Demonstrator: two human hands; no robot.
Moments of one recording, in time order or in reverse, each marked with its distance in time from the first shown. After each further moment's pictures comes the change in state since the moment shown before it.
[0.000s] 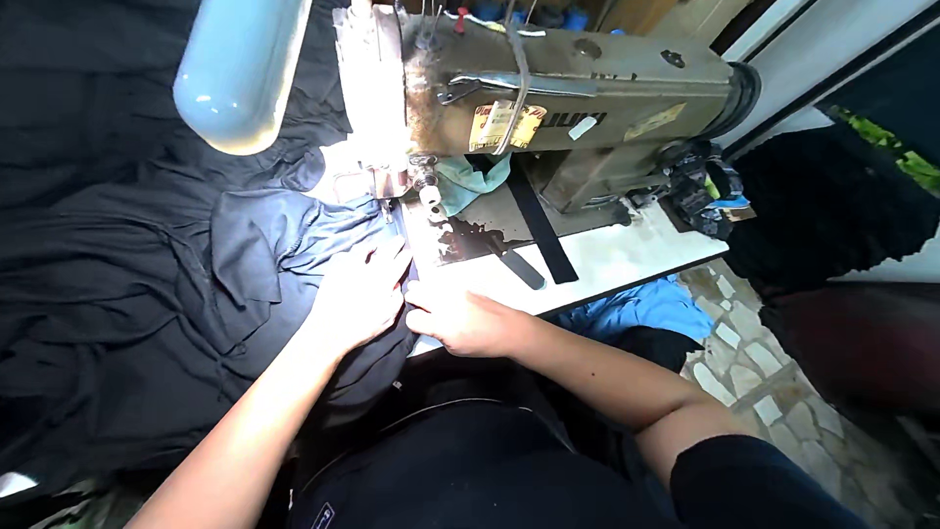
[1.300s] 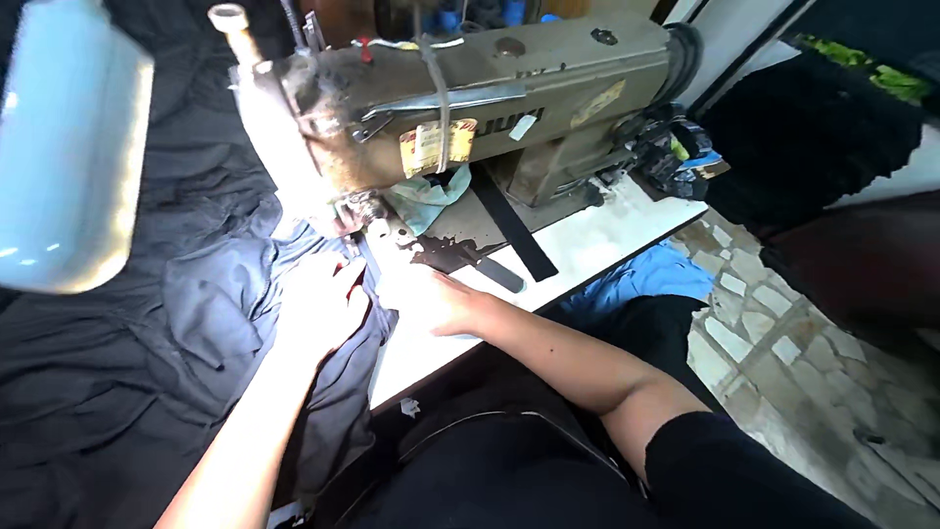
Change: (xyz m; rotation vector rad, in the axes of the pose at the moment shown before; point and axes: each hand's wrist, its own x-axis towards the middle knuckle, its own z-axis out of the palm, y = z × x) left_hand 0.030 -0.038 0.008 -0.027 0.074 -0.023; right_hand 0.018 0.033 -0.008 0.091 0.061 0.312
